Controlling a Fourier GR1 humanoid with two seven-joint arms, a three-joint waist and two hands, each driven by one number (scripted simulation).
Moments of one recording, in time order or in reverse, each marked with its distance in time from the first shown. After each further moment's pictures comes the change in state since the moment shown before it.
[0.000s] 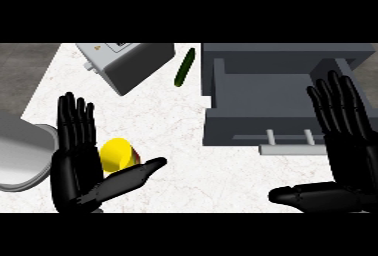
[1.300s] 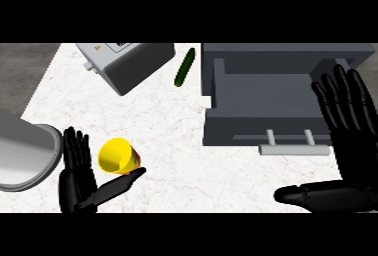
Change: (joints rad) left arm 0.158 0.011 0.155 0.317 0.244 -0.096 -0.338; right arm -0.034 -0.011 -0.026 -0.024 -0.018 0.013 0.065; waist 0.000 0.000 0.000
